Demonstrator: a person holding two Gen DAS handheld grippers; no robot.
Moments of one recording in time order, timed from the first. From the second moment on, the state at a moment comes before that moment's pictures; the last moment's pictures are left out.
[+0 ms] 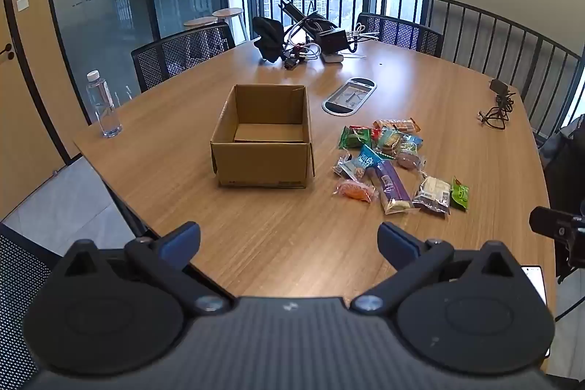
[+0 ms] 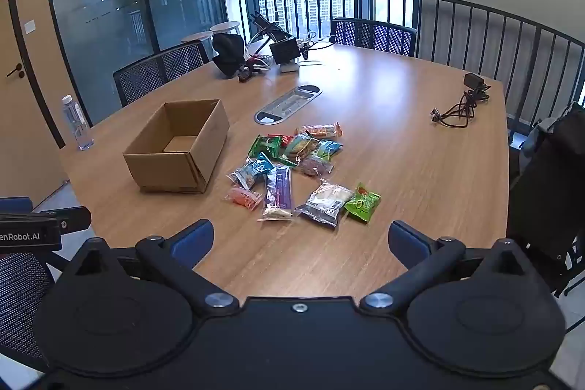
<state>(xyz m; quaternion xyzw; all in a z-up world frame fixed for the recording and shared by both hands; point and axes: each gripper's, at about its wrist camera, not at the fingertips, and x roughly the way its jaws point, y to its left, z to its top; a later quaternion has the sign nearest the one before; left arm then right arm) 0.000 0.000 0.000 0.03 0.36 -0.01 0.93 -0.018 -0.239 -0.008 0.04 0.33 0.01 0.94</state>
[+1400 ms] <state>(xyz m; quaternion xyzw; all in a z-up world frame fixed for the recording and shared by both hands) -0.002 0.001 0.004 0.02 0.36 -0.01 0.93 -0.015 -0.237 -0.007 0.03 0.34 0.01 0.94</state>
